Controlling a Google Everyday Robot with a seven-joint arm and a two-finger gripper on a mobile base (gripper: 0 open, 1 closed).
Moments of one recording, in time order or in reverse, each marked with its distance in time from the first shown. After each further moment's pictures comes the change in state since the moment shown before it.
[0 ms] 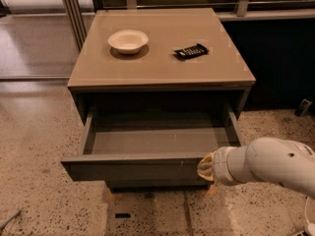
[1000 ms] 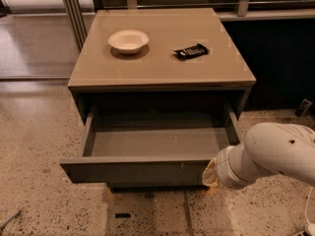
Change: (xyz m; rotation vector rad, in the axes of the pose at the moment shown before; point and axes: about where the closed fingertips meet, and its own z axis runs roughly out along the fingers) arm -0.001 0.031 -0.030 -0.196 0.091 0.075
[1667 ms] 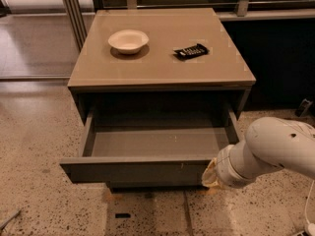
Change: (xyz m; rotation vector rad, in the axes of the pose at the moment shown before) arm 0.000 0.003 -0.001 -0.052 -0.021 0.049
